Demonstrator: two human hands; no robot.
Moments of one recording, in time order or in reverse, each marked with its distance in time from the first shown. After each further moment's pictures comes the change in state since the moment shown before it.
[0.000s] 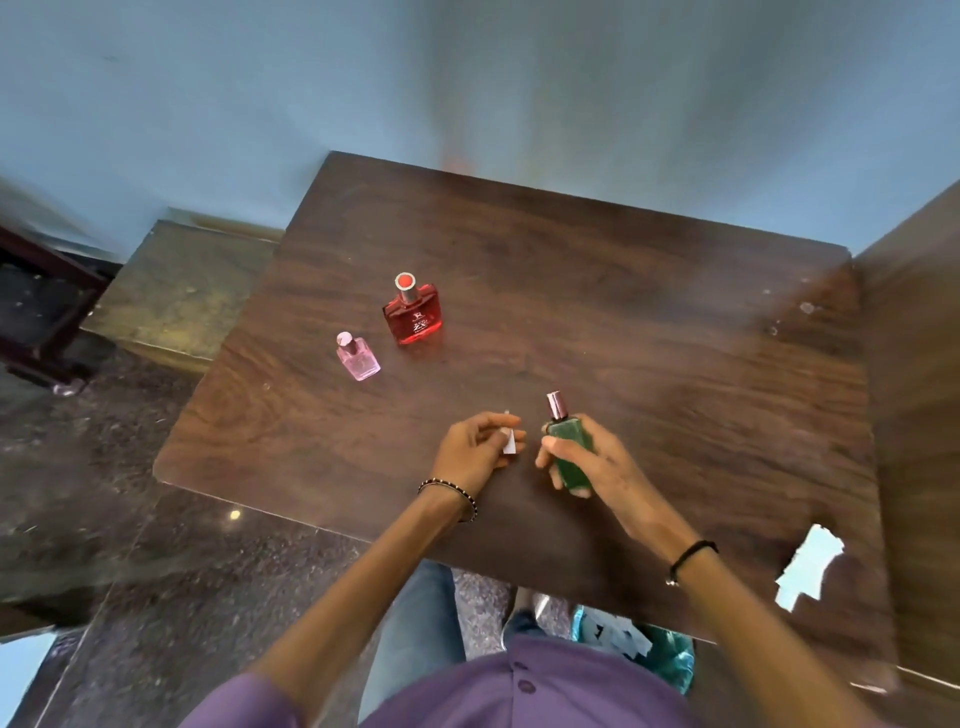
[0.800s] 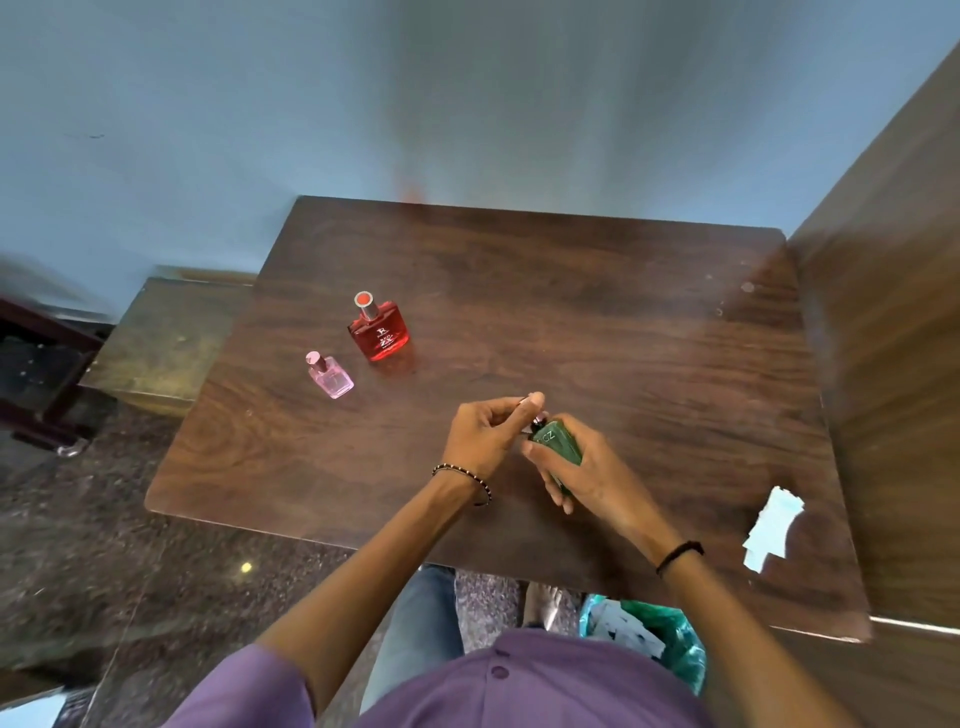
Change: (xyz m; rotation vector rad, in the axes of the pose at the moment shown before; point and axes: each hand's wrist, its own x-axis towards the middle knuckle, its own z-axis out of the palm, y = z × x) left_hand -0.025 0.036 0.055 0.074 -0.056 0.221; right_hand -0.051 -0.011 -0.016 -0.242 0.073 -0.160
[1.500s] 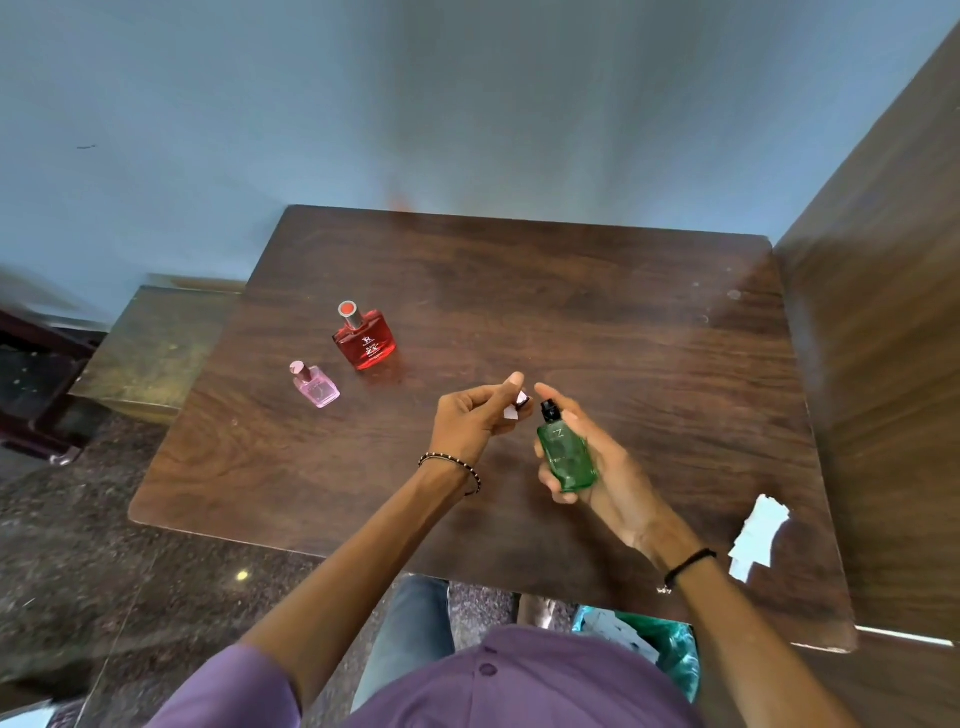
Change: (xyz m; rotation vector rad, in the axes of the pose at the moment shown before) left_hand 0.008 0.025 0.010 -0.162 0.070 -0.088; right_hand -0.004 -0.005 -0.028 0.674 -0.164 0.082
